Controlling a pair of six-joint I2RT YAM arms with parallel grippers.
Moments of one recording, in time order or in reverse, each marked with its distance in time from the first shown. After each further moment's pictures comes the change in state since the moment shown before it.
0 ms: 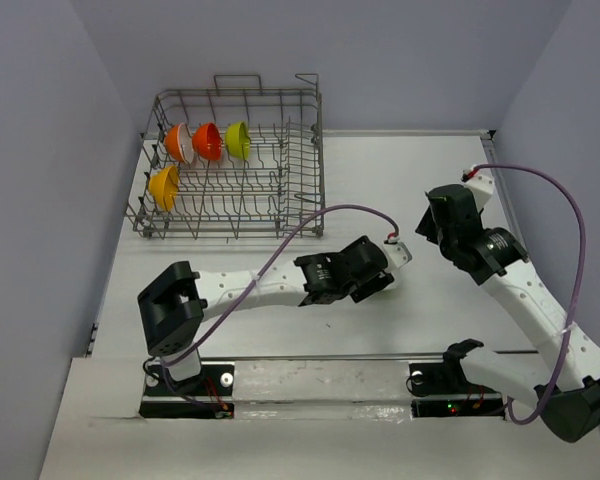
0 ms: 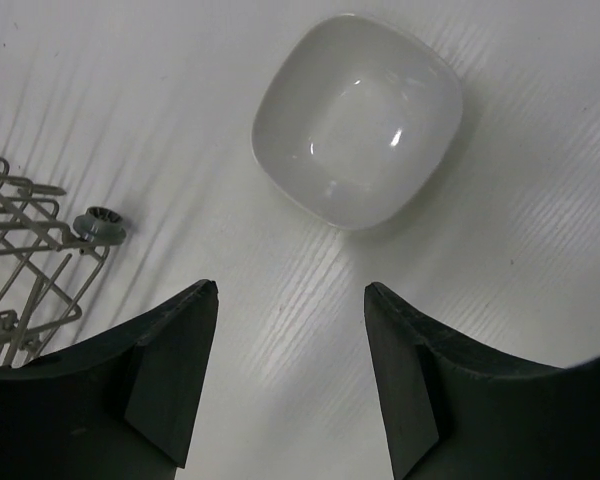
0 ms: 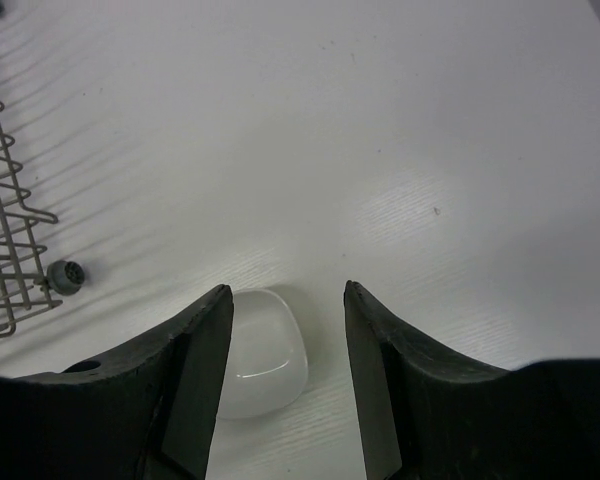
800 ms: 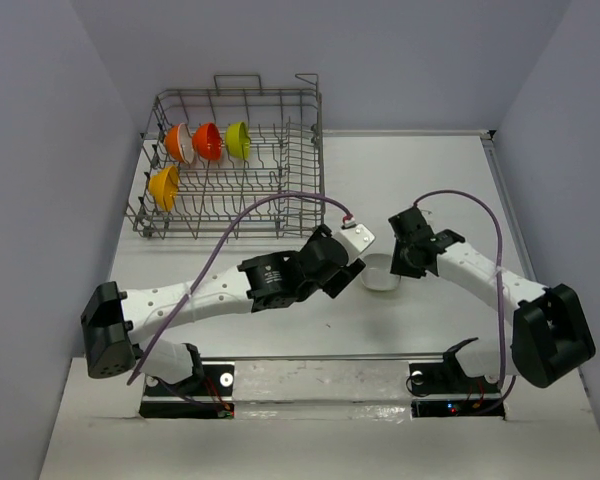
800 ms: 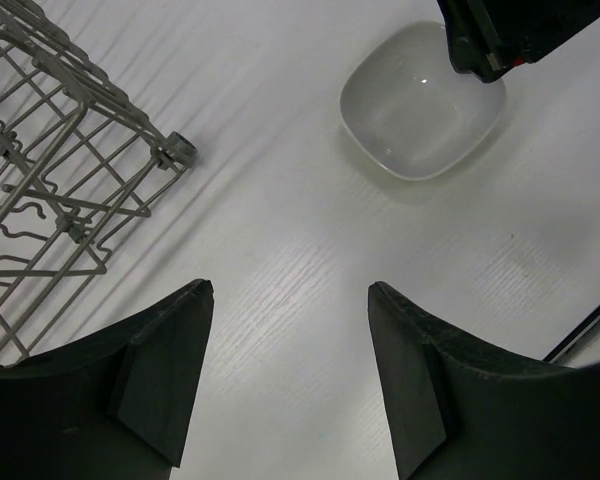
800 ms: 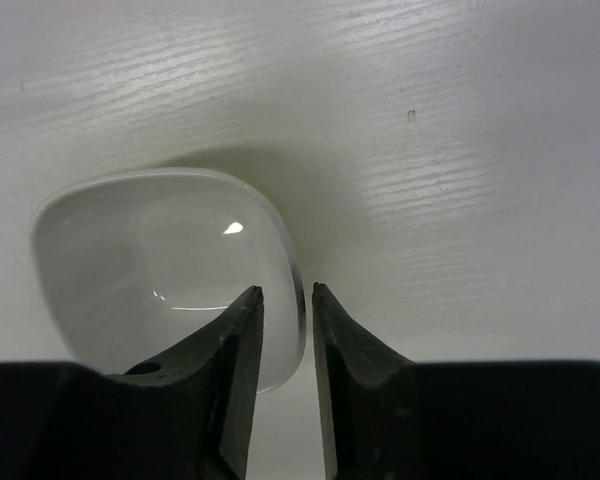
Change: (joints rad) left arm 0.014 -0.324 -0.127 -0.067 -0.073 -0.141; right arm 0.000 0.328 -0.267 0.161 -0.327 -0.053
